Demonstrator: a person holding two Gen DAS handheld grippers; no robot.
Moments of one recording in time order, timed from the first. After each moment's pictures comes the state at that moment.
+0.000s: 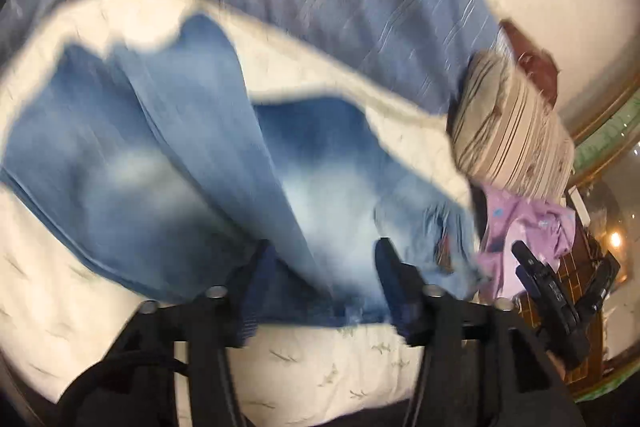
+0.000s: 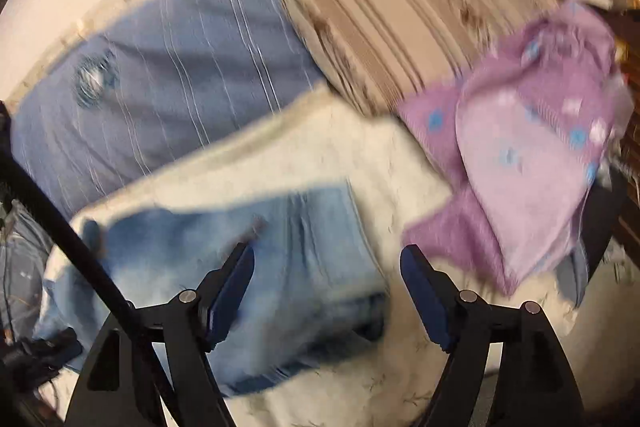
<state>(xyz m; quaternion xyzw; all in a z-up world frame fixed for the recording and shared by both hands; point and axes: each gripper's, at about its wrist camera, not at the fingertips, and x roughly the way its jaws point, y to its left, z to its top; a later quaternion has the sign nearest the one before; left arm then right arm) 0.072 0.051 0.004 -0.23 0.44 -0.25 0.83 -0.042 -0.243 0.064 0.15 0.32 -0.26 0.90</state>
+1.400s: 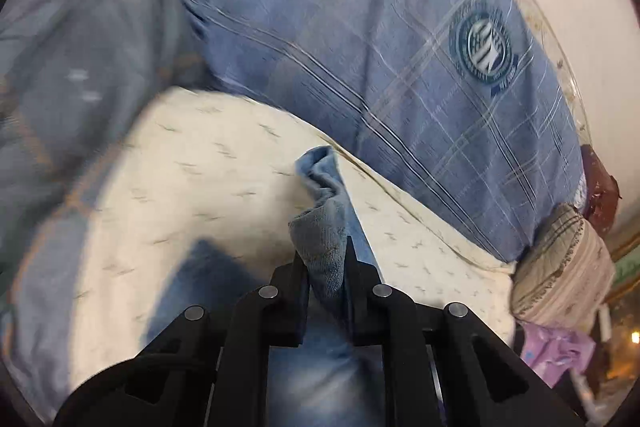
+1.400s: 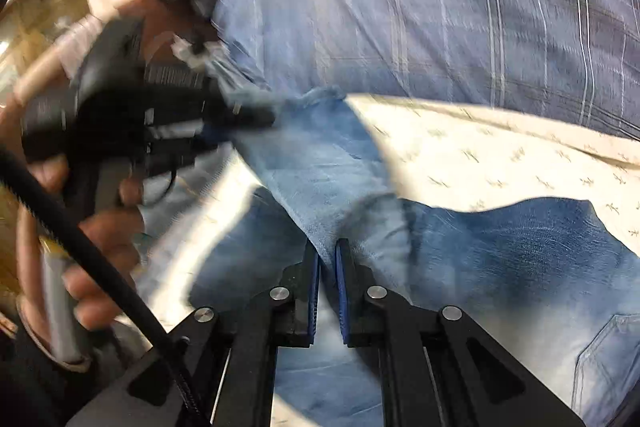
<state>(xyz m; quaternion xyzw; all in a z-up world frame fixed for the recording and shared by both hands) 0.203 0.180 0.045 -0.29 0.41 -0.08 0.86 0.146 0.007 0.020 0.09 0.44 0.16 0.88</state>
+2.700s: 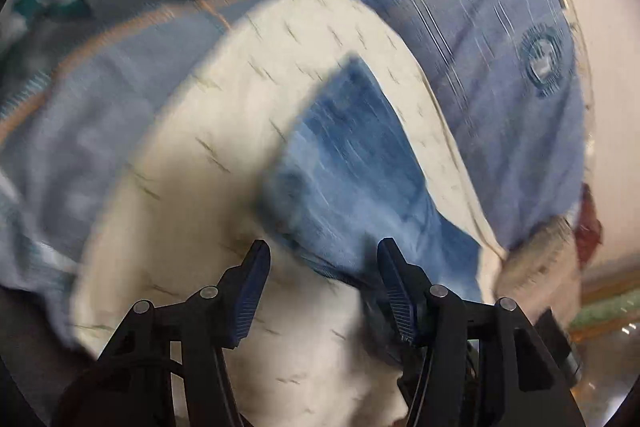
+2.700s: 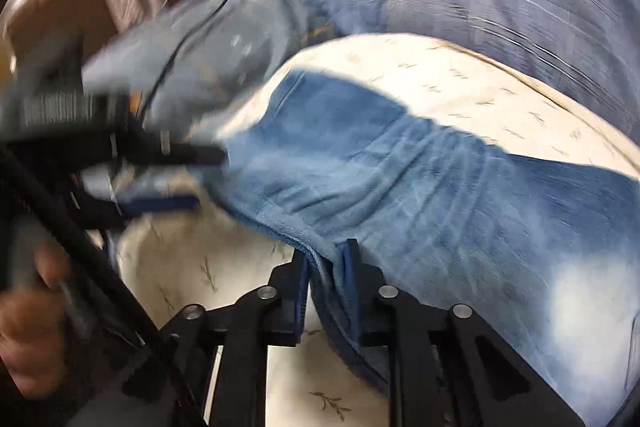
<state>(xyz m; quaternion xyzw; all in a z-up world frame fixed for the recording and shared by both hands) 0.088 0.234 -0.050 -0.43 0.49 -0.09 0.75 0.089 0.087 -0.038 -0.01 0.49 0.19 0.85</state>
